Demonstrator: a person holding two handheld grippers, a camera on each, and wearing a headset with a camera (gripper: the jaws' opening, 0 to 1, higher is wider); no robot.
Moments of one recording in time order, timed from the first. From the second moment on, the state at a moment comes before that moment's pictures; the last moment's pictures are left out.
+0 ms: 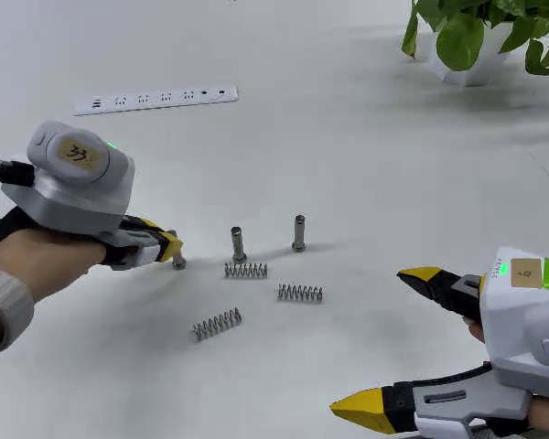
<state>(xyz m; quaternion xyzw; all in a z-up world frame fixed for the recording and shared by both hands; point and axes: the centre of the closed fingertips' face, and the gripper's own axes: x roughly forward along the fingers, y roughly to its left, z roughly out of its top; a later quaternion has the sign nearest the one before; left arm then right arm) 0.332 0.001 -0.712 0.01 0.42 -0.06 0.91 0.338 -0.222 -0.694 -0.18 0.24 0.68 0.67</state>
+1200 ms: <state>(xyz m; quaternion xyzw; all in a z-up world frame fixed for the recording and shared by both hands) 0.323 -0.003 -0.717 0.05 0.42 -0.08 0.90 0.337 -0.224 -0.696 -0.18 0.24 0.68 0.67</state>
